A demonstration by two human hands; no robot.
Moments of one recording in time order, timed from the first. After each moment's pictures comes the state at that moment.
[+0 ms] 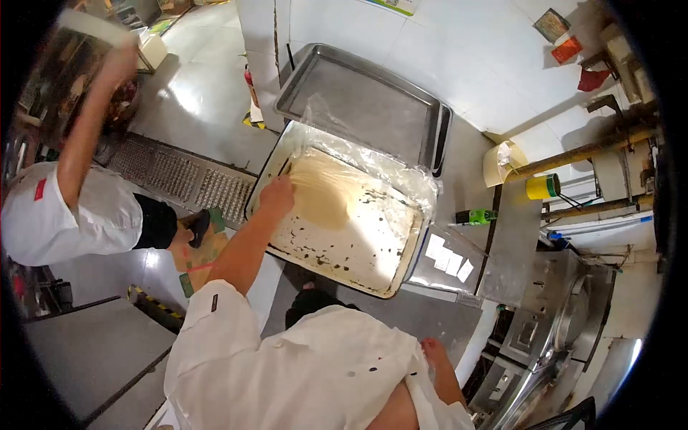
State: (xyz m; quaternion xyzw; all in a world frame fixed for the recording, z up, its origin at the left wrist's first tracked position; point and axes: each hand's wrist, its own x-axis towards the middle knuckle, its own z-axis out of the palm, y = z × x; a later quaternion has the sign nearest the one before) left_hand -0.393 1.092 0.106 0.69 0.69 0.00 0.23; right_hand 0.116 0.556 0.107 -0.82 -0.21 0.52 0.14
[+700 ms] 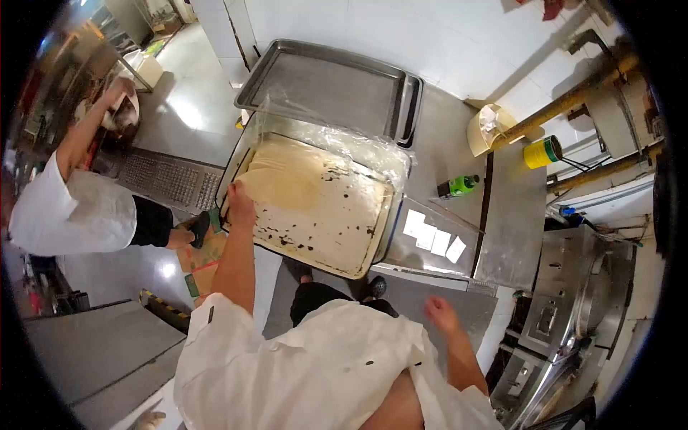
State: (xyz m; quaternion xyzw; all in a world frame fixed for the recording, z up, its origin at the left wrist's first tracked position) left_hand -0.326 1.012 0.107 0.33 0.60 0.57 0.45; right_hand 0.192 0.637 0.132 -0.77 -0.26 0.53 0.23
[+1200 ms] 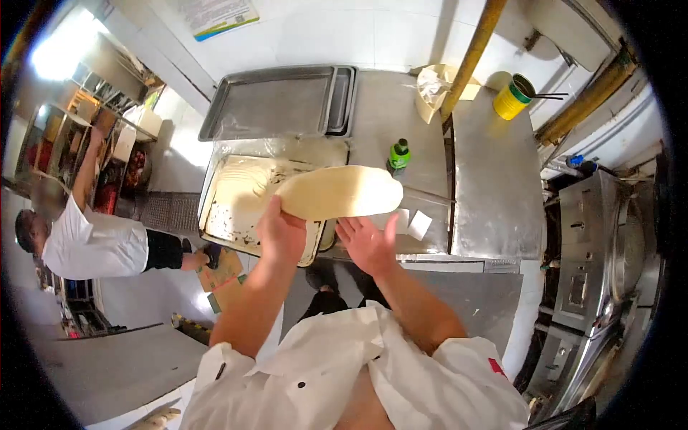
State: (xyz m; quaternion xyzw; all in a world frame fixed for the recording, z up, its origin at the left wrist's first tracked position) left_hand 0.005 0.856 0.305 0.13 0.38 0.61 0.68; right_hand 0.173 0.782 0.207 -0.09 -0.05 0.81 0.58
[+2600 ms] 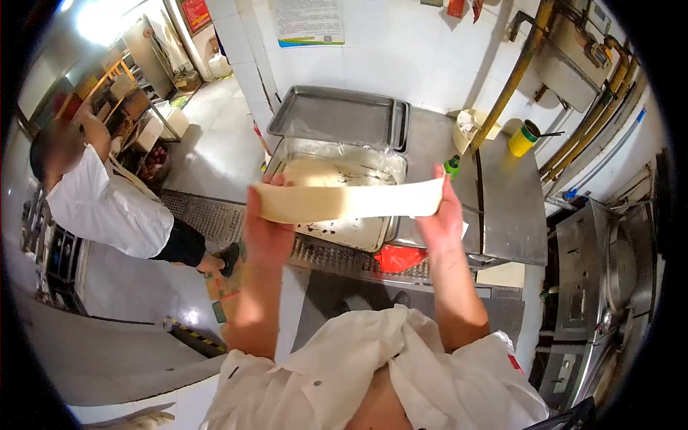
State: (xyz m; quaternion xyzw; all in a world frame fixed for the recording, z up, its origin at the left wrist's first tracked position) left_hand -0.277 0.760 0.410 0.20 0.10 0.68 0.70; right_hand 0.018 0.737 0.420 -0.18 0.05 0.62 0.76
